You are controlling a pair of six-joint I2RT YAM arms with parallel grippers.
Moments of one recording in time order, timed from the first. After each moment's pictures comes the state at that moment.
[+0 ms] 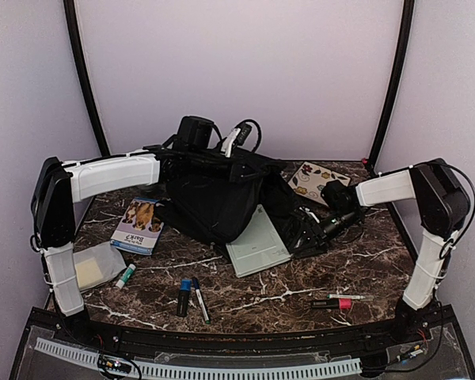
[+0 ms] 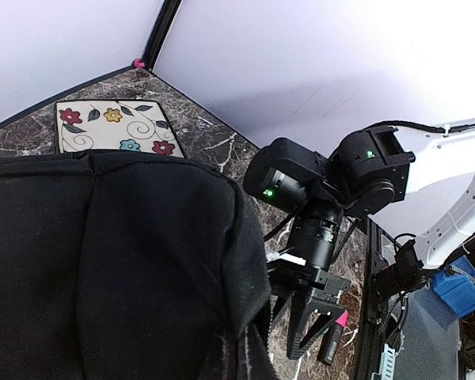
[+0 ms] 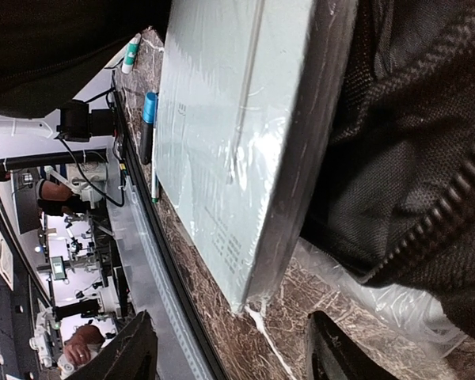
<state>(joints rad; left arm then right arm) -0.71 1.91 1.61 -0.12 0.56 -0.28 0.39 1.85 1.06 -0.69 -1.03 -0.06</state>
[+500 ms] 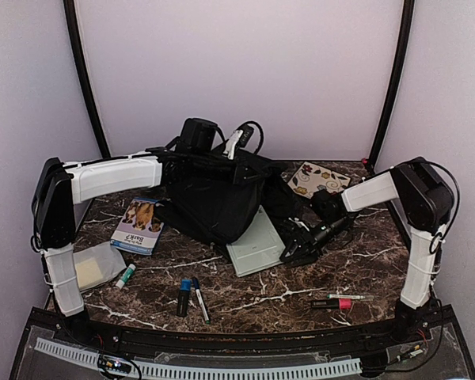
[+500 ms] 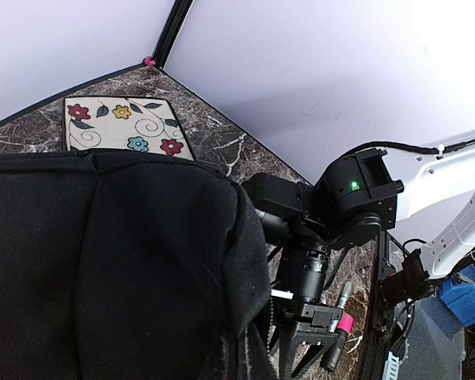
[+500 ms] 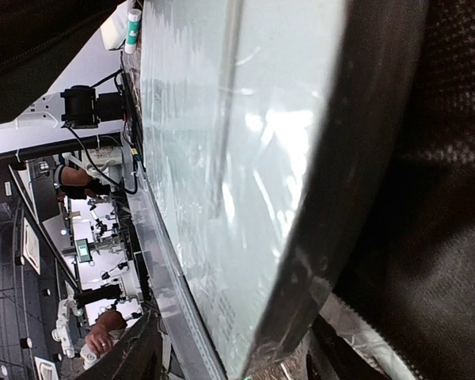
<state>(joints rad) -0.73 1.91 1.60 -0.12 0.50 -0.30 0.46 1.96 1.09 -0.68 -1.09 -0.04</state>
